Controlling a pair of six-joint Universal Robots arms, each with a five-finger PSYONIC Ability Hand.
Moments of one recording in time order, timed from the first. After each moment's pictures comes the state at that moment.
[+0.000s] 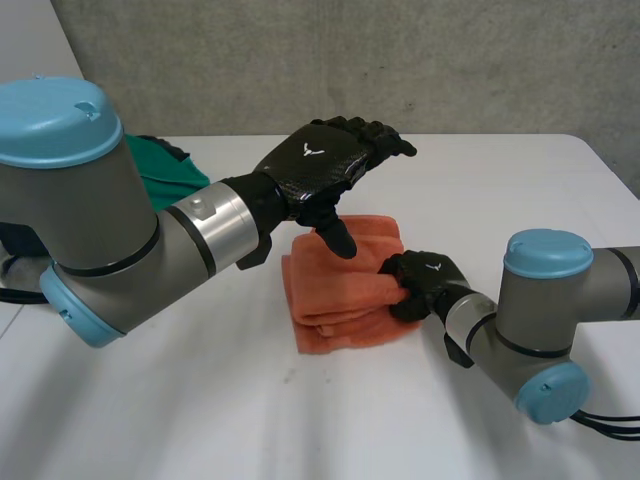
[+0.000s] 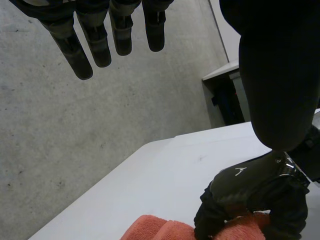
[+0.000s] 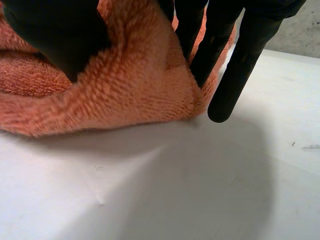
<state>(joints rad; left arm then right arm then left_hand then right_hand) 4.16 -1.98 -1.24 3.21 -1.02 3.24 2.00 -0.87 1.49 -0.23 1.35 3.16 0.24 0.23 0.24 0.23 0.05 0.81 0.95 1.02 1.19 0.95</state>
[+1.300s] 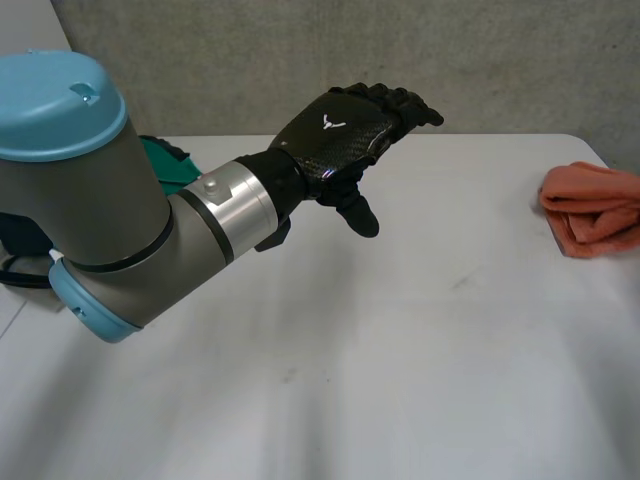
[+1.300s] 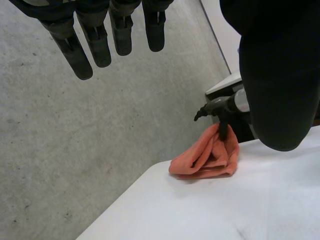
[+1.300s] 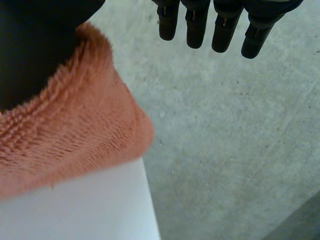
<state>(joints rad) 4.10 -1.97 -1.18 3.23 -1.06 3.24 1.34 -0.43 0.52 -0.01 1.50 2.97 0.24 0.23 0.24 0.23 0.05 0.23 0.21 0.21 0.21 0.05</state>
